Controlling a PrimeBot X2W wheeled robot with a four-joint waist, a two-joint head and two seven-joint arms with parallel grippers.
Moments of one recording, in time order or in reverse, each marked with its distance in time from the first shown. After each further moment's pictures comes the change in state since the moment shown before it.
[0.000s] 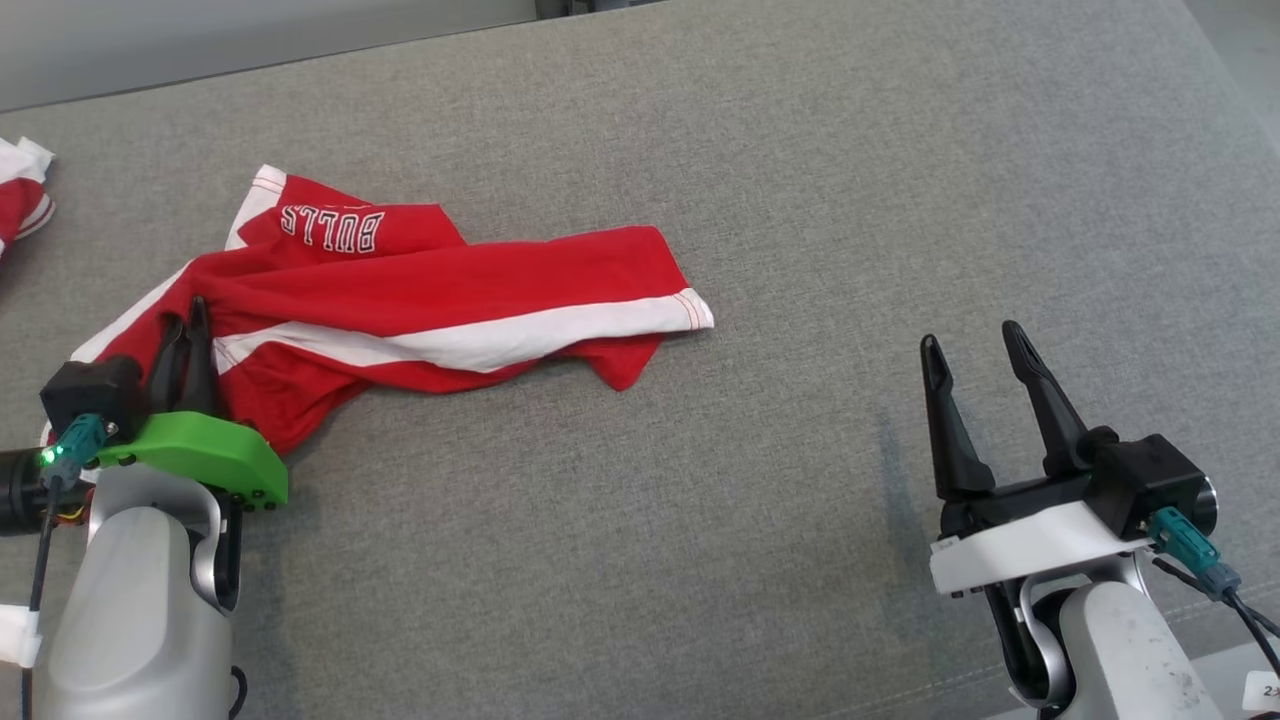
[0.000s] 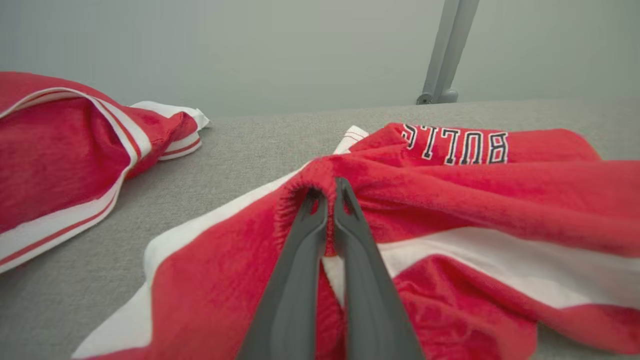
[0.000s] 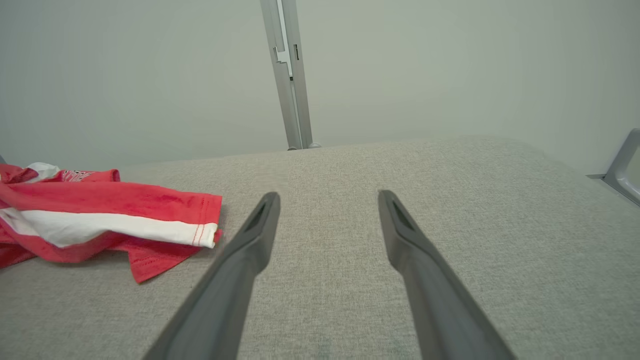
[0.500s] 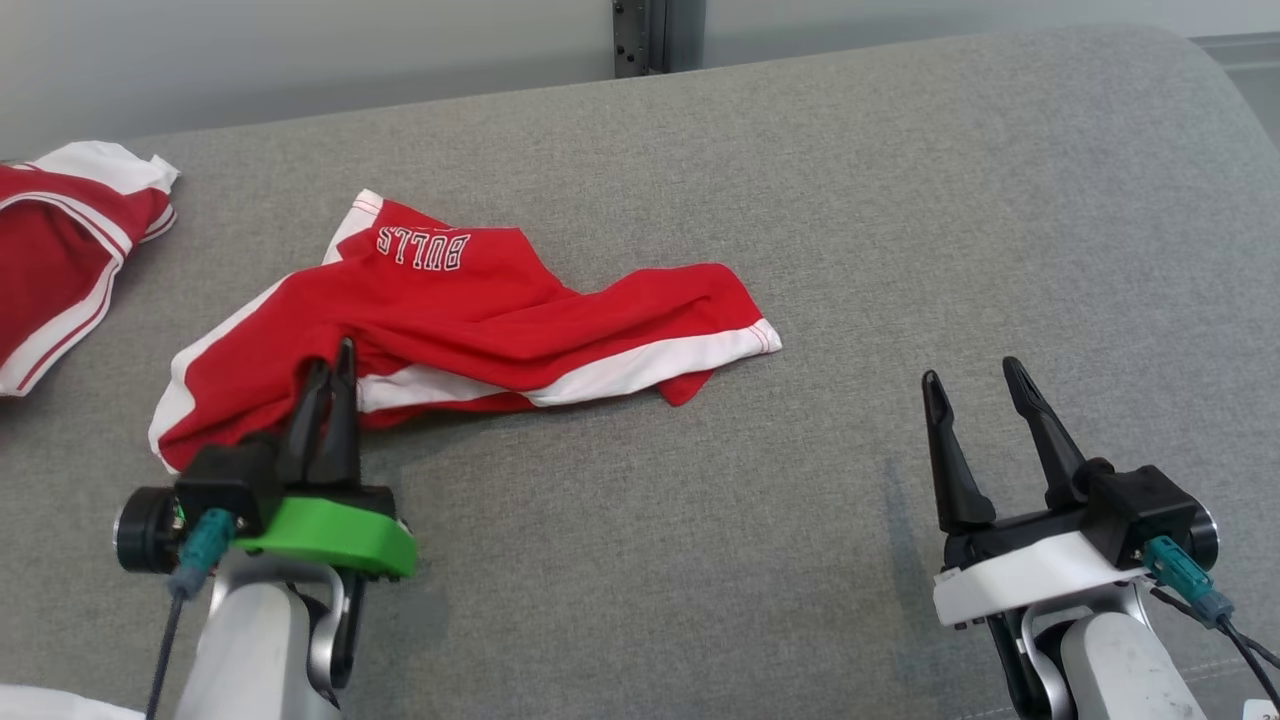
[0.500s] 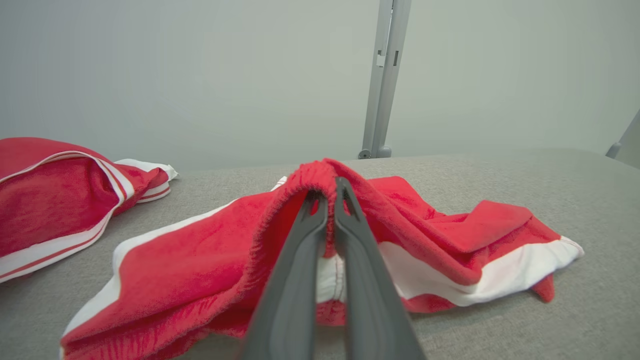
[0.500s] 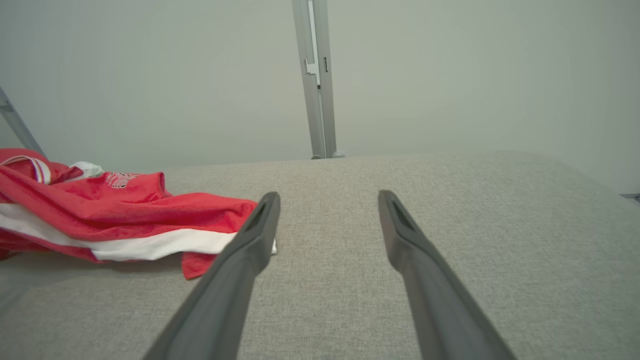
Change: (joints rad) left arm 0.257 -0.125 -0.097 -0.383 0.024 -0.004 0.000; right arm 0.052 0.000 -0.009 0.004 -0.019 0.000 0.000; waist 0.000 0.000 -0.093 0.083
